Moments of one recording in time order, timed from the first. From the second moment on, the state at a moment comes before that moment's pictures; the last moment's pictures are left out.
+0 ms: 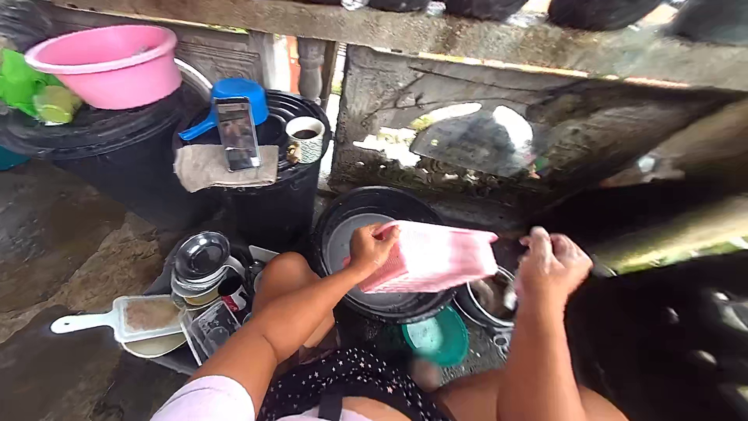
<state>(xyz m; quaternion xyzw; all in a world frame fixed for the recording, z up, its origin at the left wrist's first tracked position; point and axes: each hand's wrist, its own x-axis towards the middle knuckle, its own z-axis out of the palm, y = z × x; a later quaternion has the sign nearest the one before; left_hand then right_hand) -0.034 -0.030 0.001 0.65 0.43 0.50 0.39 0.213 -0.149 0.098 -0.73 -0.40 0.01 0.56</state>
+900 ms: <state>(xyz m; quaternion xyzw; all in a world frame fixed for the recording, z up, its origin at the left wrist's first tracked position) -0.019 -0.057 -0.007 0.73 0.33 0.42 0.43 0.104 -0.123 0.003 -0.69 -0.60 0.07 0.40</state>
